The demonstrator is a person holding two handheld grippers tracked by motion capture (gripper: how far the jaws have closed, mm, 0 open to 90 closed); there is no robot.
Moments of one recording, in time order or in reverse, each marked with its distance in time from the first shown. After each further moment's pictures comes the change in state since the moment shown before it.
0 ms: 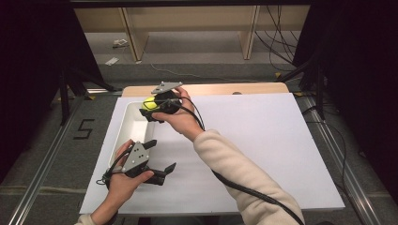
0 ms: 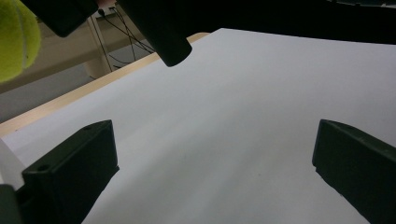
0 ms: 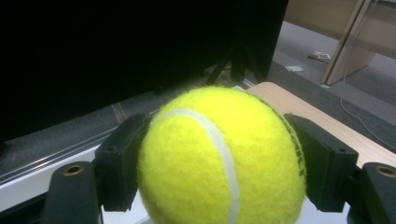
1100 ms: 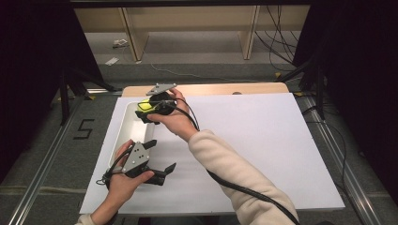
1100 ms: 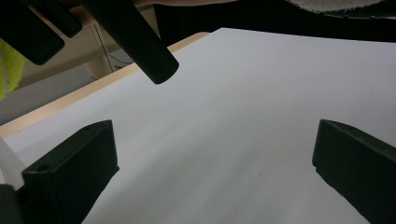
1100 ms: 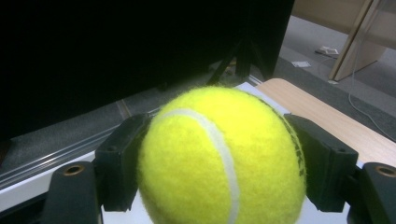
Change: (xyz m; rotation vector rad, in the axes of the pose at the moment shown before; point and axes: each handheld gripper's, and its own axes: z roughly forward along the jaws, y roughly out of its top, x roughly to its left) left arm -0.001 0.001 0.000 0.003 0.005 0.013; right arm 0.007 -0.001 0.016 0.021 0.018 0.007
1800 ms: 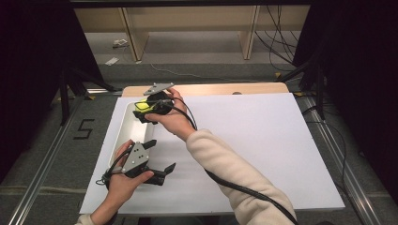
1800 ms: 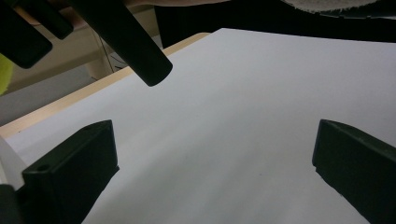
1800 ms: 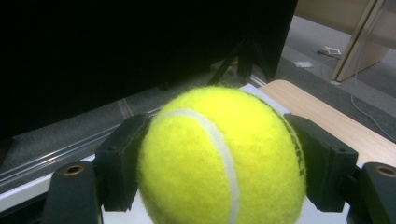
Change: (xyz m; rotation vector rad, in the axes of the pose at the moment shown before) left arm 0.000 0.000 -0.001 0.000 0.001 -0.001; right arm 0.003 0.004 0.005 0.004 0.007 -0.008
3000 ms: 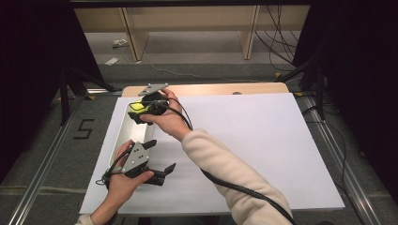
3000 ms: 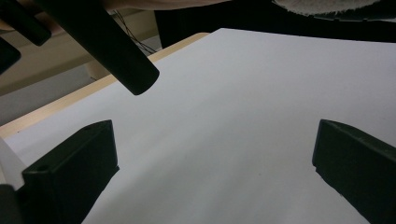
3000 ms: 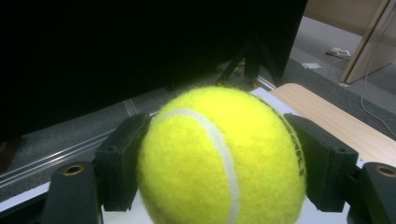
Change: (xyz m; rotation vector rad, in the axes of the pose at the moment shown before) left arm 0.000 0.000 0.000 -0.001 -0.002 0.000; right arm 0.009 0.005 0.009 0.001 0.024 -0.004
